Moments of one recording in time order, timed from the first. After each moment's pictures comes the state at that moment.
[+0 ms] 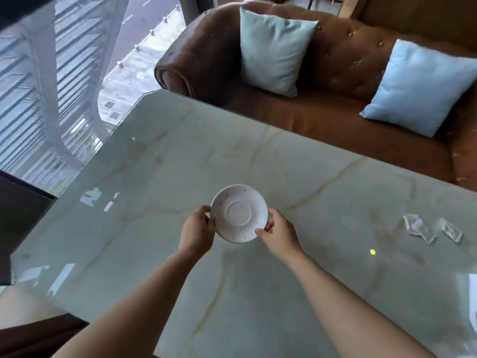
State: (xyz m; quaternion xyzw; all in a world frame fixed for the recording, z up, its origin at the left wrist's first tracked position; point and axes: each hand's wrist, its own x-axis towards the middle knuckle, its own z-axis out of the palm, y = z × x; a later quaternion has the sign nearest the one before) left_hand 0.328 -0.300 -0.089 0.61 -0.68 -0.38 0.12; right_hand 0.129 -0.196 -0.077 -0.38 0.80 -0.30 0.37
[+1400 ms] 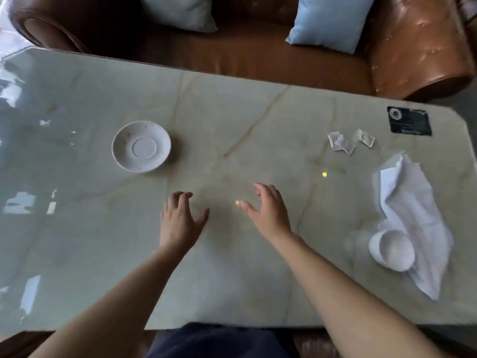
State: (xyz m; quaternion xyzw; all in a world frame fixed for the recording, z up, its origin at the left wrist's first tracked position) left_hand 0.274 -0.193 -0.110 0.47 -0.83 -0.30 0.05; right_hand 0.085 -0.057 -0.086 -0.36 0.87 -0.28 0.17
